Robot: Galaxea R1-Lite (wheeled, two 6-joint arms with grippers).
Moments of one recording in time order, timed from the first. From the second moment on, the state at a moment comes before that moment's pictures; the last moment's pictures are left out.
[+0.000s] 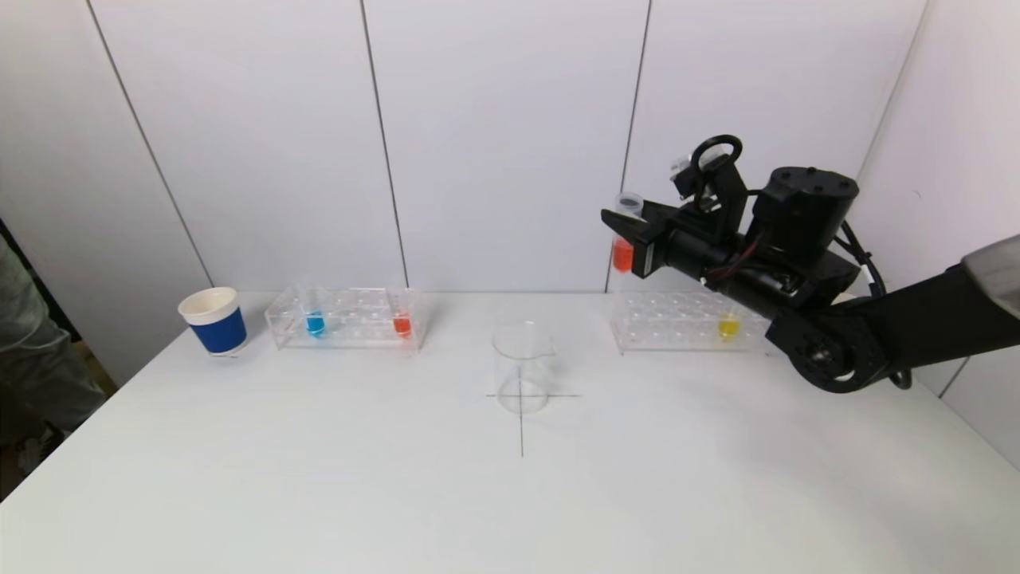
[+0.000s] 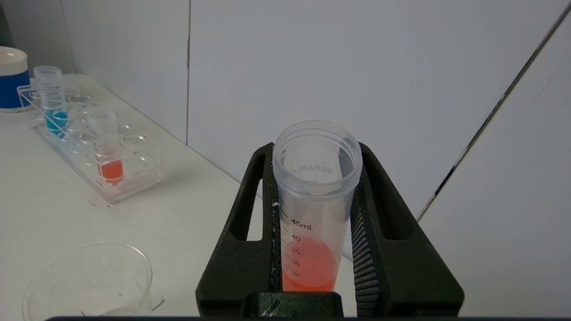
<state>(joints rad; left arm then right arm) 0.00 0.00 0.00 -0.01 0.00 0.01 0.35 2.02 -1.08 -1.04 0.27 -0.19</state>
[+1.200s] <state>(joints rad) 0.00 0.00 0.00 -0.01 0.00 0.01 0.42 1.93 -1.10 -0.99 0.28 -0.40</state>
